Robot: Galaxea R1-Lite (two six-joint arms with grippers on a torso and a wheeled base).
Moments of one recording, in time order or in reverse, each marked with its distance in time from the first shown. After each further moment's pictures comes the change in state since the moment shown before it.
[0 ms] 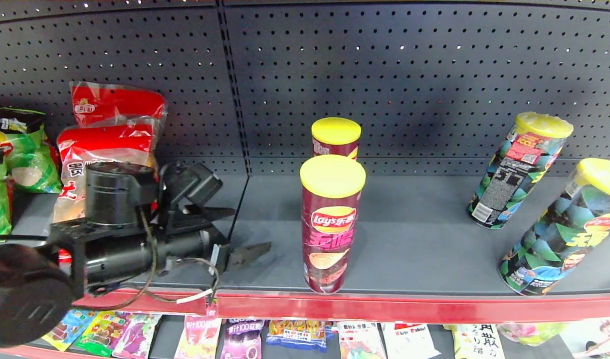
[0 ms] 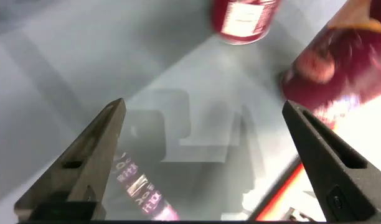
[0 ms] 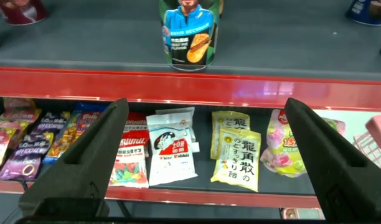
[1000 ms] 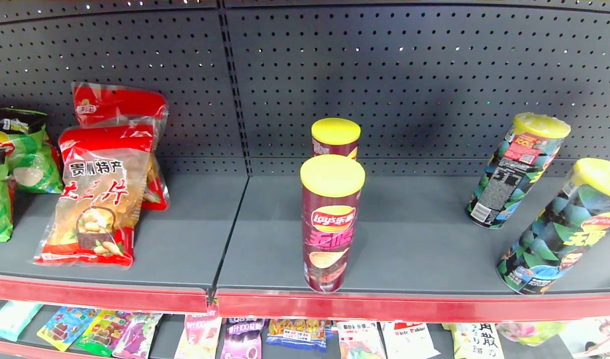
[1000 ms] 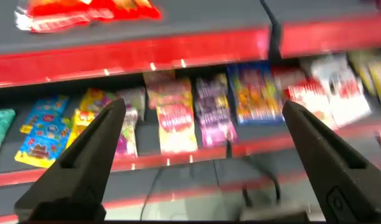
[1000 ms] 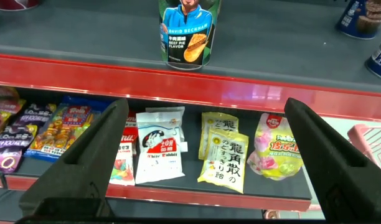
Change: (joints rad) left arm 0.329 -1.490 0.424 0.879 0.246 -0.130; right arm 0.001 0.000 0.000 0.000 -0.020 -0.079
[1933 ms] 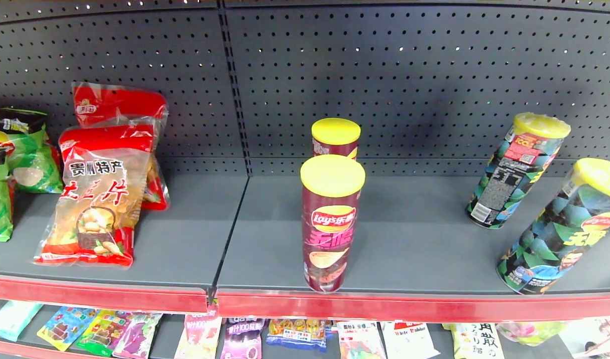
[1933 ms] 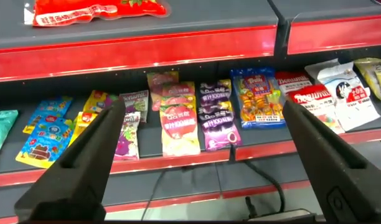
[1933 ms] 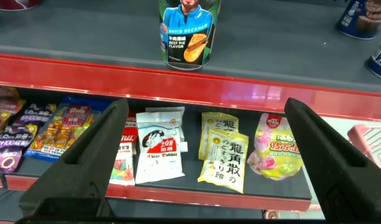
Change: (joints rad) left arm 0.005 -0.055 0.040 -0.011 0.012 0.003; right arm 0.000 0.000 0.000 0.000 0.001 0.001
